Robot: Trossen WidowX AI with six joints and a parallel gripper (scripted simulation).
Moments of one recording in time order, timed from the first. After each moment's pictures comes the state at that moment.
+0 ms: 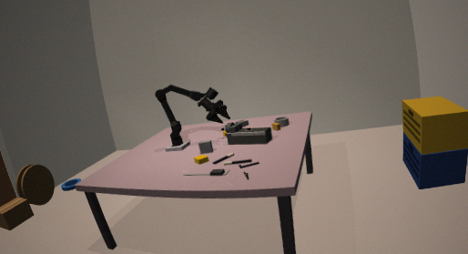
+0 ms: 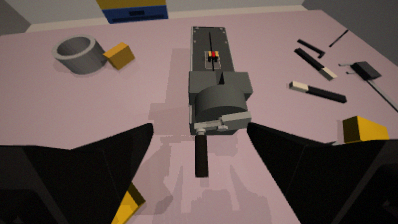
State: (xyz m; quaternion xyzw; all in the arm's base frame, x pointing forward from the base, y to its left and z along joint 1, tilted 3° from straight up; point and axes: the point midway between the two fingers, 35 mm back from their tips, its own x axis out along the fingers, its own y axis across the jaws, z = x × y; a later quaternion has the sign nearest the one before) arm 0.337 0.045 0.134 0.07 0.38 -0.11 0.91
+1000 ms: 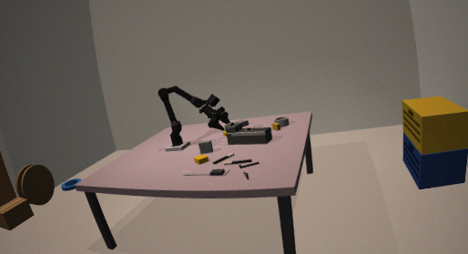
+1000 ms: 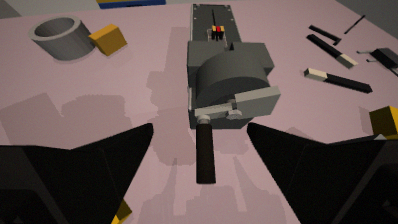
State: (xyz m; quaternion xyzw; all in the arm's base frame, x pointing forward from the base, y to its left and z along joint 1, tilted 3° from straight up) arm 0.338 0.047 0.088 0.08 0.38 -0.11 0.91
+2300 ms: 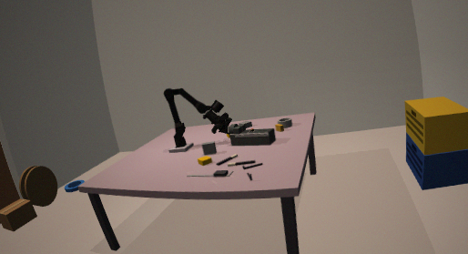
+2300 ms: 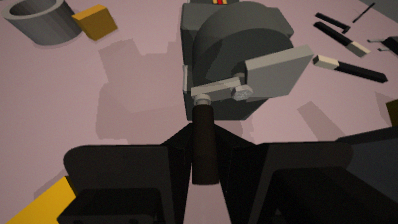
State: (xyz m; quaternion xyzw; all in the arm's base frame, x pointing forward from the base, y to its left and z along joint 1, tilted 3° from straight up) arm 0.333 0.047 0.057 0.07 0.39 -0.11 0.91
